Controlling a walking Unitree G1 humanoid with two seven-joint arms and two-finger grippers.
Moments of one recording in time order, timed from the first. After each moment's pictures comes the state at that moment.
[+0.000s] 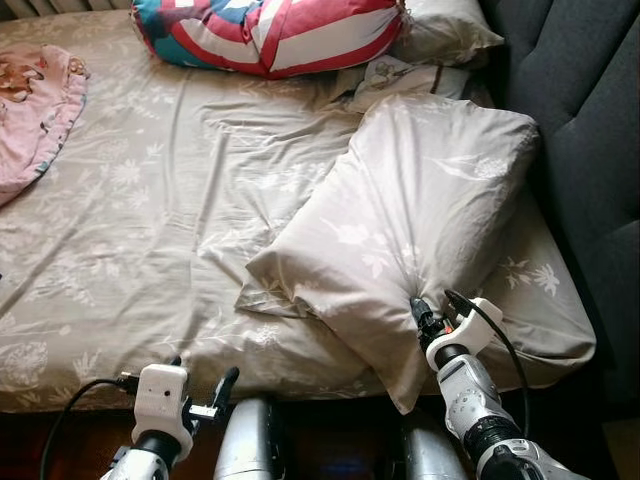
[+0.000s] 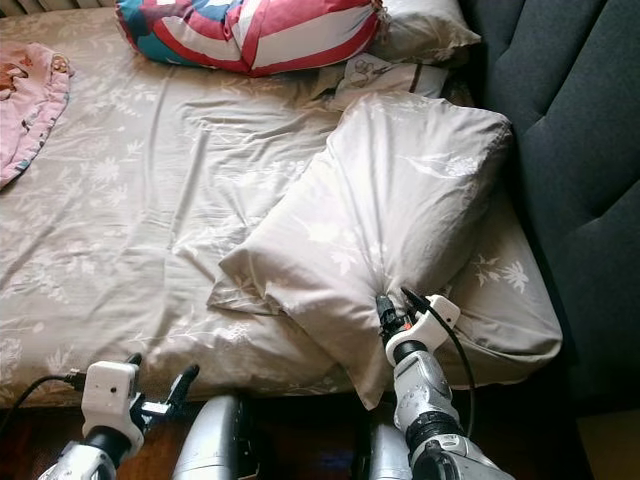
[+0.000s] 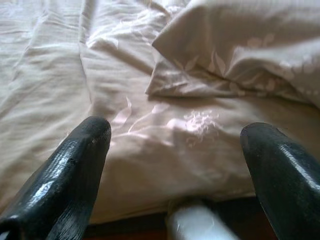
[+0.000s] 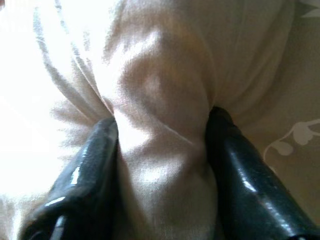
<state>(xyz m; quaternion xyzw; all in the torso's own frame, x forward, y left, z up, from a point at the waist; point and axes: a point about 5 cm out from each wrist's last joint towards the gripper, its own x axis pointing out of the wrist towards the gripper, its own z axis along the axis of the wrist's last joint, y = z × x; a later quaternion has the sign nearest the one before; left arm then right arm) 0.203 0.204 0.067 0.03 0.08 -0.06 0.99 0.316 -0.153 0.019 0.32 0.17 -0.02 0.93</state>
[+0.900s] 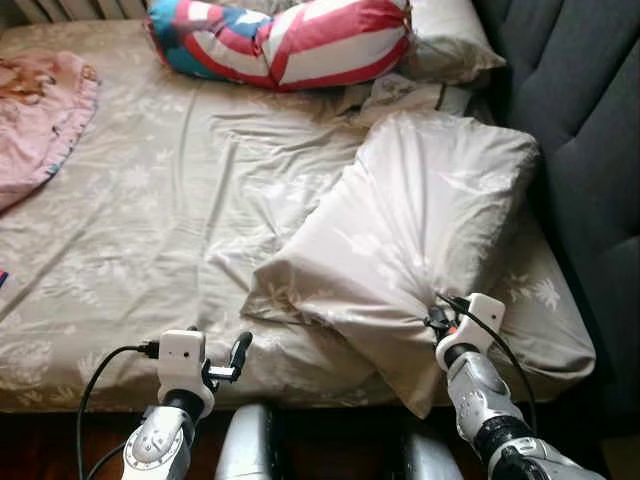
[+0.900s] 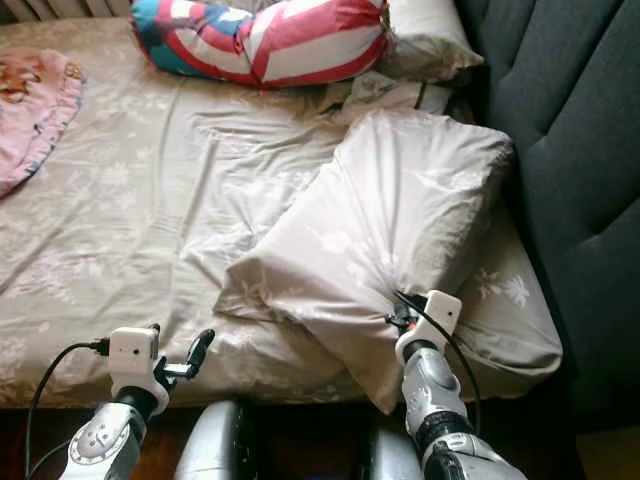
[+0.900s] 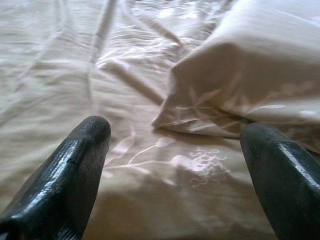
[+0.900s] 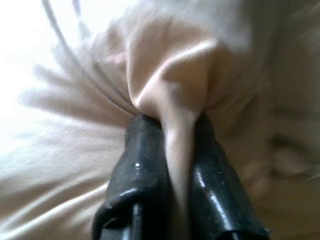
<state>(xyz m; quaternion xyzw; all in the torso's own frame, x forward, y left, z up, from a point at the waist) 0.243 0.187 0.058 0.00 0.06 -0.05 1.00 0.313 -0.197 0.021 0.15 0.18 -0.12 0.96</state>
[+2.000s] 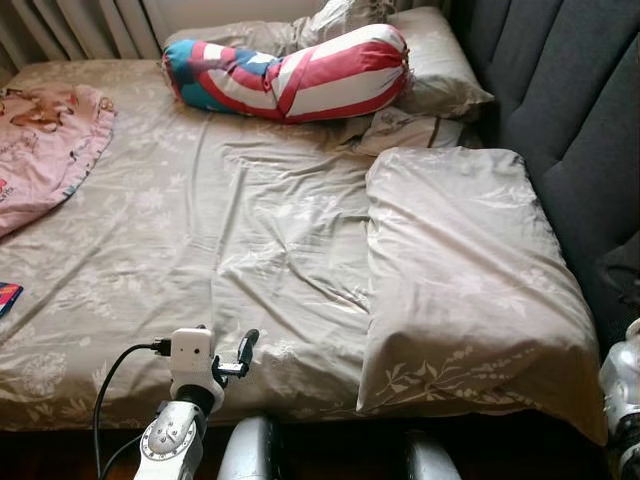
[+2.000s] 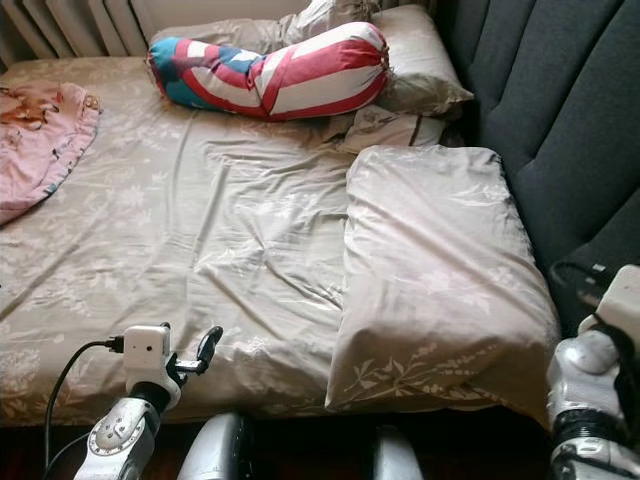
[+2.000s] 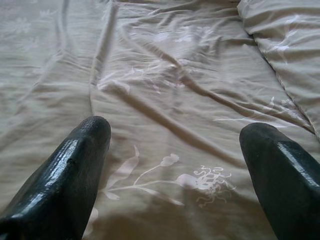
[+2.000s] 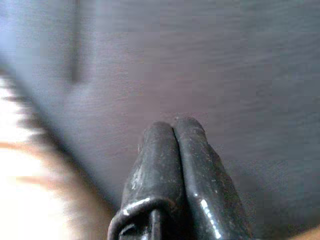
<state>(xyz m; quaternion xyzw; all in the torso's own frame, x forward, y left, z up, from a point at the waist) 0.255 0.187 0.047 -0.01 0.06 -0.04 1.00 0.295 -0.338 0.095 -0.06 0.05 -0.41 0.91</state>
